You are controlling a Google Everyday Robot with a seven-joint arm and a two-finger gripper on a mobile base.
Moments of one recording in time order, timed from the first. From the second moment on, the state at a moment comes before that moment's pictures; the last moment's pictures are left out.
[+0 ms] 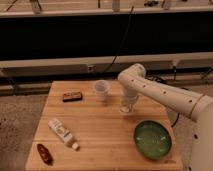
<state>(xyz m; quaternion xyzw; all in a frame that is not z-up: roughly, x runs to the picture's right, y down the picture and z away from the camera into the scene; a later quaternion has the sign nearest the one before) 0.141 0.107 0.831 -0.30 -0.14 -0.47 0.82</state>
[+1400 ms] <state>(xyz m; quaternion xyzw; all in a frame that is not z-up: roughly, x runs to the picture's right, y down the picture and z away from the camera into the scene) 0.089 0.028 0.831 -0.23 -0.12 -0.54 0.80</state>
